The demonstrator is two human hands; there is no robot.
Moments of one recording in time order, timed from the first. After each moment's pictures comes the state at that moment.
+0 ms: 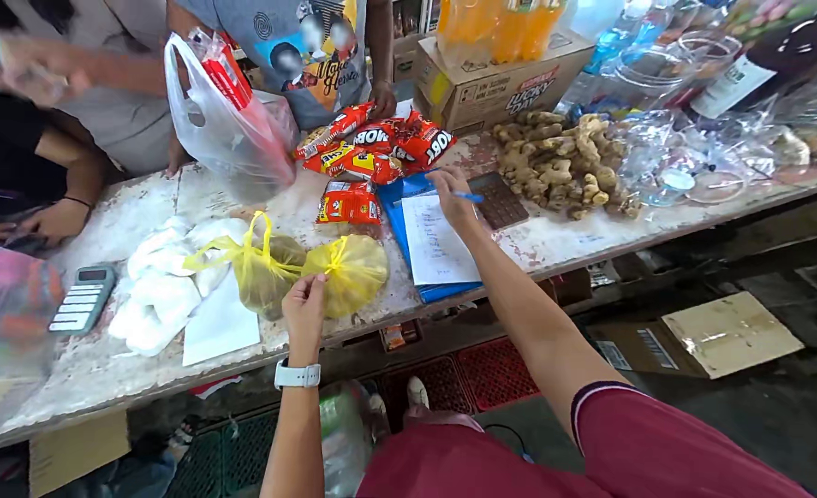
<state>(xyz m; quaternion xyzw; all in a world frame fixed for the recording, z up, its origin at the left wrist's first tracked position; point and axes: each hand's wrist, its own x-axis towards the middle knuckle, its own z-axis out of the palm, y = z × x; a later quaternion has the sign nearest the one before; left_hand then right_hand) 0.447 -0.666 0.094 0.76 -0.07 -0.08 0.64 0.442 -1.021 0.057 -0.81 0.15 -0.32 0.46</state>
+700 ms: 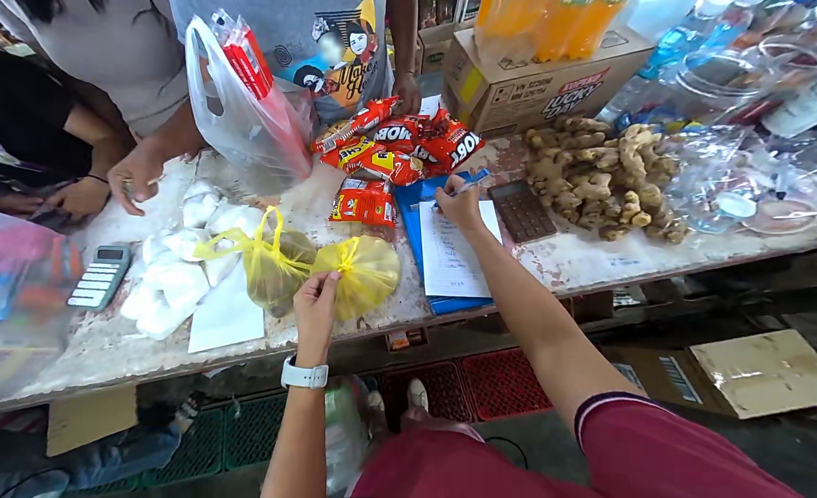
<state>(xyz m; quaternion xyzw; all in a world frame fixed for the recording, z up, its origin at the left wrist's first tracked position) 0.446 -0.676 0.097 0.75 -0.05 -0.10 0.66 0.471 -1.017 0.052 -0.83 0.19 -0.25 0.47</state>
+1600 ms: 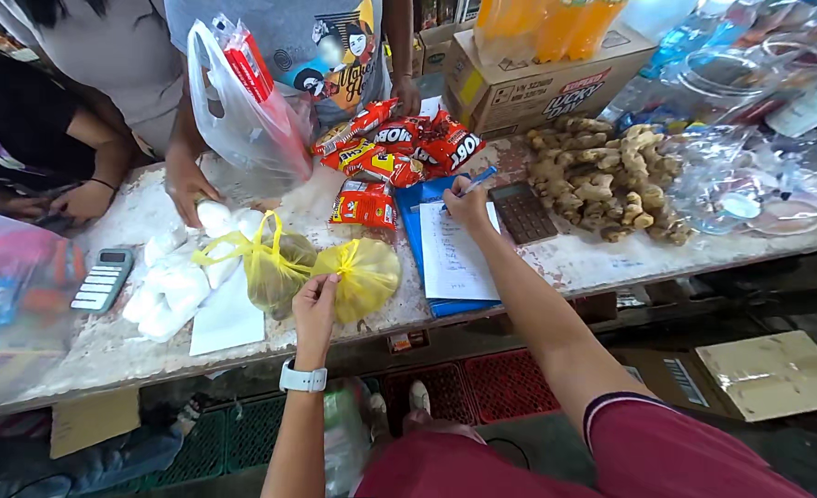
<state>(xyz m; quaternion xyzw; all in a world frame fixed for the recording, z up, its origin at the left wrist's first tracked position) 0.446 -0.677 0.101 0.76 -0.05 -0.09 0.65 0.463 -1.028 0.054 -0.84 0.20 -0.25 0.44</state>
